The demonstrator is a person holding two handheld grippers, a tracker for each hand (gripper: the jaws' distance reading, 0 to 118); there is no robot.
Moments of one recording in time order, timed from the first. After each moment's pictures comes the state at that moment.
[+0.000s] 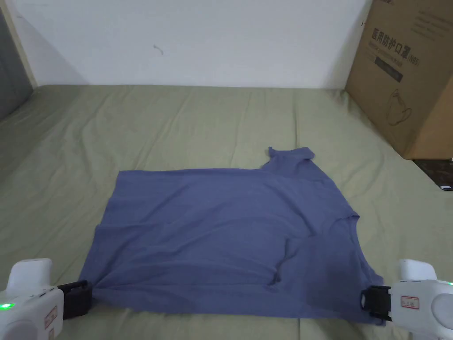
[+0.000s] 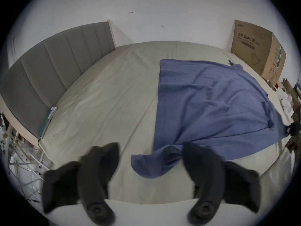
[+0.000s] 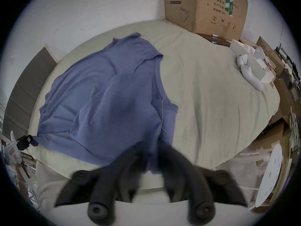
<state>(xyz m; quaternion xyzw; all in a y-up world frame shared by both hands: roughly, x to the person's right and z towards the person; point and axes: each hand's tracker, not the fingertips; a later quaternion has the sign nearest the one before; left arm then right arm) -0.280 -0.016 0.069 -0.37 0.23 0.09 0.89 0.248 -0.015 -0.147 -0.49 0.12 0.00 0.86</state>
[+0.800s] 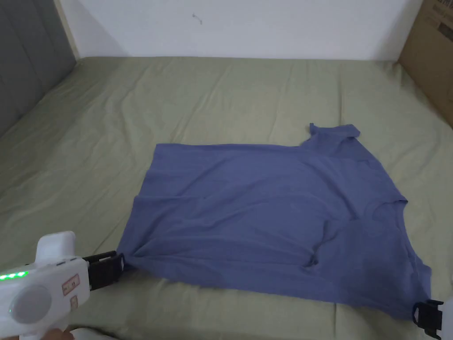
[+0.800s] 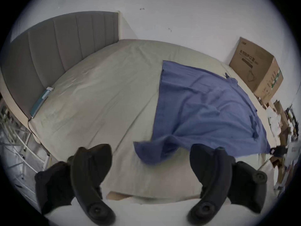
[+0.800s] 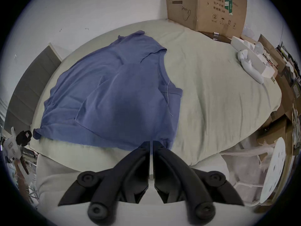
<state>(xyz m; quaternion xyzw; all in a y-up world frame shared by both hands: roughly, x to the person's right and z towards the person) -0.308 -0.021 0.075 -0.38 0.22 0.18 0.88 0.239 -0.018 -0.114 -0.50 0.13 0.00 0.85</state>
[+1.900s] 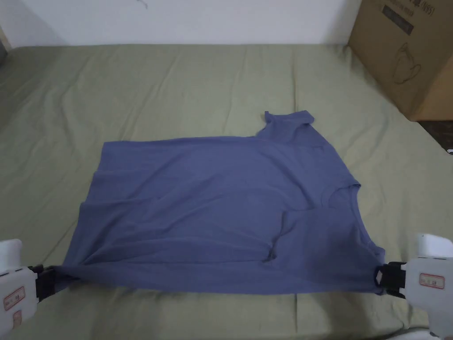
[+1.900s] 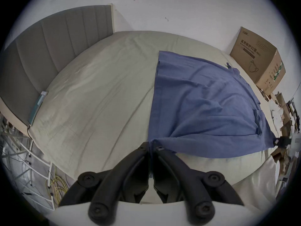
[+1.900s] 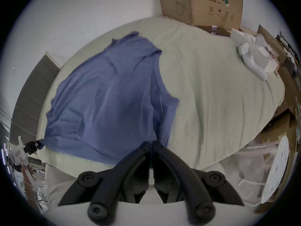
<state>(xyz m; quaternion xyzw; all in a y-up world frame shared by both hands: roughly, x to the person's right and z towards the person) -0.290 0.005 0.051 -0.42 0.21 0.13 0.87 0.254 0.009 -0.150 -0.50 0.13 -0.03 0.86</state>
